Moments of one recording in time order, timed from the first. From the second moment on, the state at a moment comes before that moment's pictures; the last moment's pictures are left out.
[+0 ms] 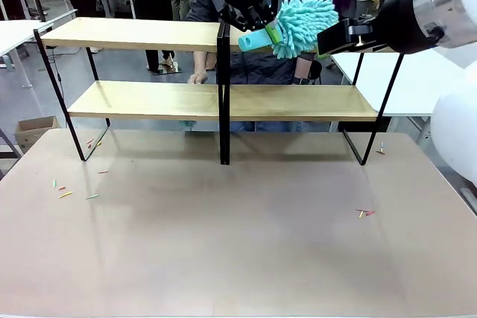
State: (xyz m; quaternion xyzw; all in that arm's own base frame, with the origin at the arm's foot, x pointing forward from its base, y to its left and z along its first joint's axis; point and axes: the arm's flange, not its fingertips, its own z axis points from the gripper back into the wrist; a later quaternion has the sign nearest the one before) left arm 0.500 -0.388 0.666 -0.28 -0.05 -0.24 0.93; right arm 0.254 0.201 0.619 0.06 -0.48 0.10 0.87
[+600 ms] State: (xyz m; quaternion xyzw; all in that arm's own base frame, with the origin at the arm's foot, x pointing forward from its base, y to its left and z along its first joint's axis) left arm 0.492 -0.322 0.683 -0.35 0.15 -0.40 0.84; right arm 0.254 0.201 0.619 0.06 -0.48 0.10 0.87
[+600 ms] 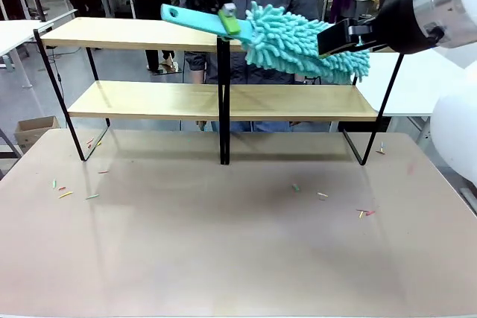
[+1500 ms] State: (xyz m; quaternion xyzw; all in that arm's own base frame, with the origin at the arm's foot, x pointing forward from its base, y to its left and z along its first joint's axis) left arm 0.530 -0.186 0.760 -0.45 0.03 -0.31 0.84; right arm 0.254 0.201 0.619 0.06 -0.48 0.10 0.87
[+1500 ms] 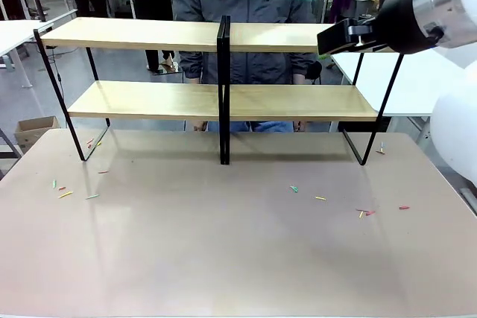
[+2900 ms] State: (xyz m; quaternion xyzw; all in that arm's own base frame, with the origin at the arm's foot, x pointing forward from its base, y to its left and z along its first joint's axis) left arm 0.322 0.222 0.615 -0.60 -0.24 0.27 0.71; right arm 0.254 0.201 0.619 0.06 -0.48 0.10 0.87
